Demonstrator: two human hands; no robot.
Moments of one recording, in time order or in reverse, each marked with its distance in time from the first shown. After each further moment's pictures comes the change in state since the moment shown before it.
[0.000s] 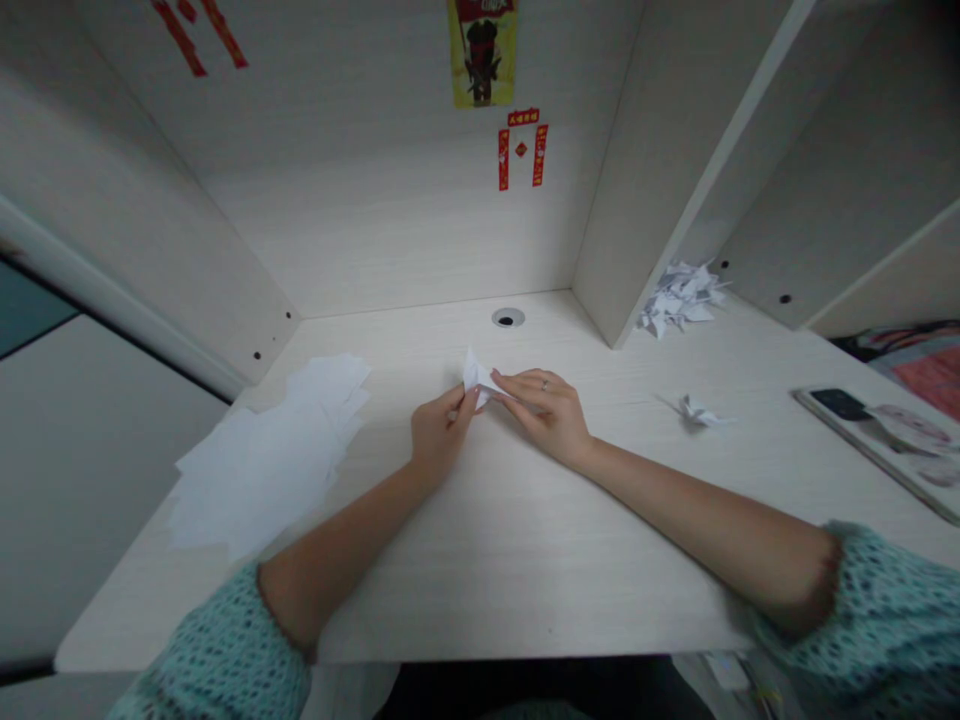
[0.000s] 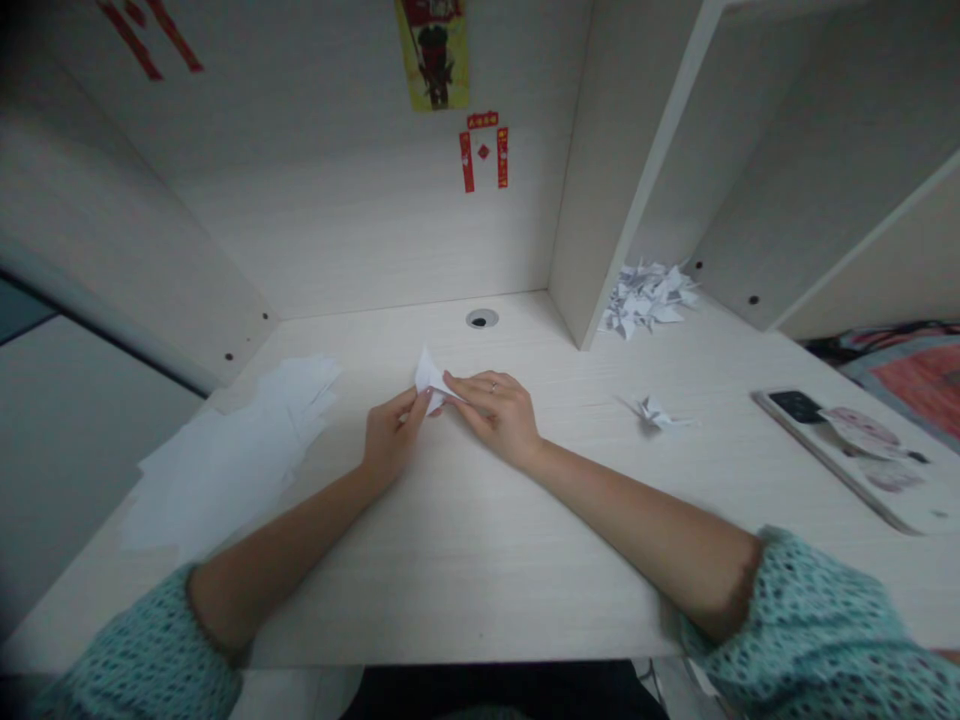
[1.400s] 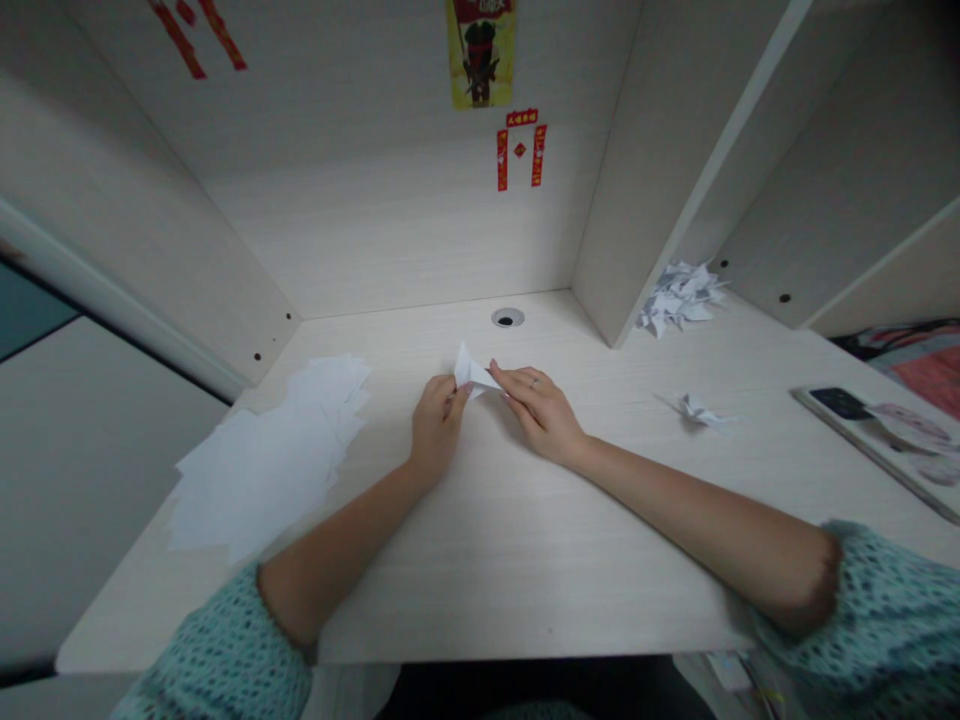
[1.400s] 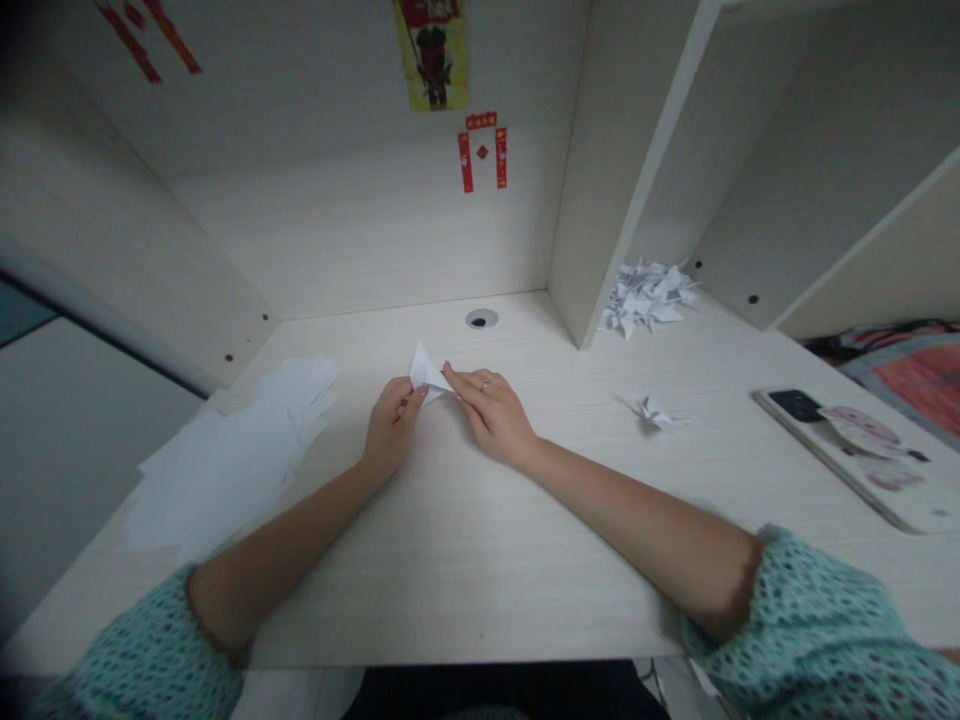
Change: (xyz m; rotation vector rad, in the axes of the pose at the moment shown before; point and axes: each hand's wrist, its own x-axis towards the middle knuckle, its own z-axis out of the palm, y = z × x) left_hand 0.010 -0.013 0.003 0.028 0.087 0.045; right_hand 0.001 0.005 0.002 -0.051 -0.157 -0.062
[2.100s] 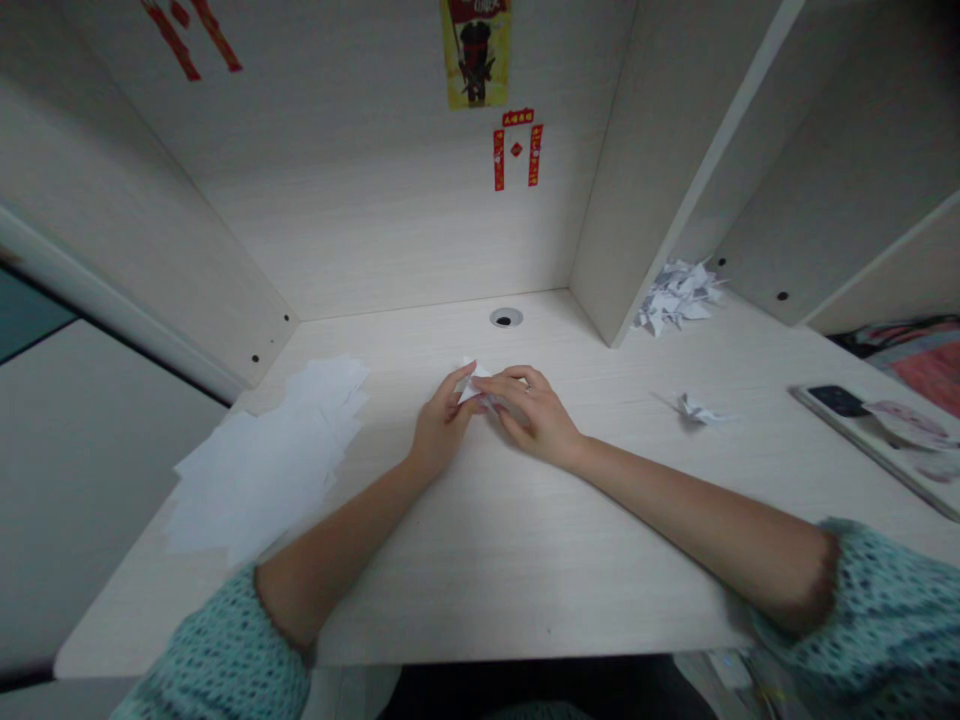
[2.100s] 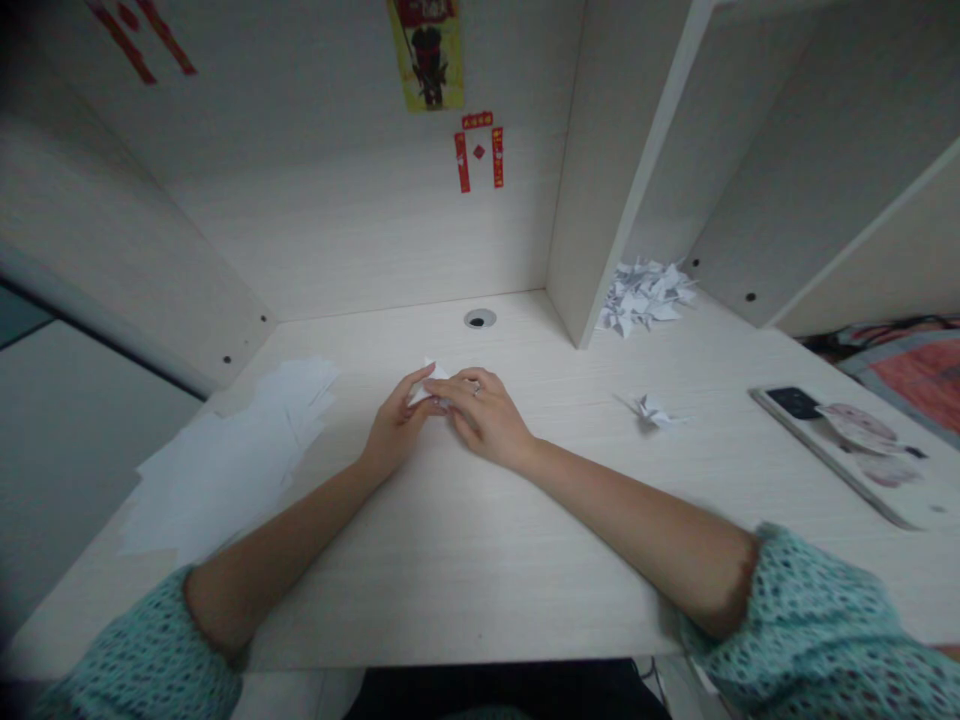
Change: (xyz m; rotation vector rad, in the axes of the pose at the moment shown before) left_hand -0.002 -0.007 0.007 -0.393 -0.199 -0.107; right_hand 0.003 -0.008 -0.002 -0.009 -0.042 -0.037
